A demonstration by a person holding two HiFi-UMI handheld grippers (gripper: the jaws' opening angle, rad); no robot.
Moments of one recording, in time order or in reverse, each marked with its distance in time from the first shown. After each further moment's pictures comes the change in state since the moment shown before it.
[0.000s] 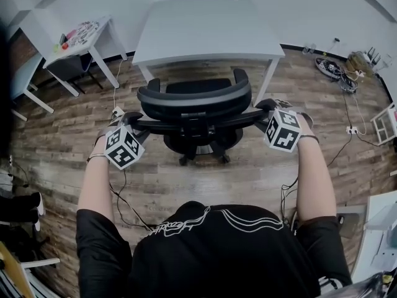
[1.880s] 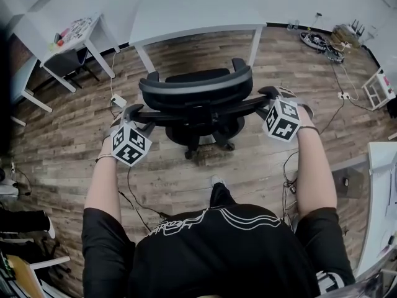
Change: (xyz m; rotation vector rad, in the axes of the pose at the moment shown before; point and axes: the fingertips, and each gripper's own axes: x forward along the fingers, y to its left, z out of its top) left arm -0.104 -0.111 -0.011 -0.044 -0.109 0.071; right arm -0.099 0.139 0.018 0.113 0.059 -0.117
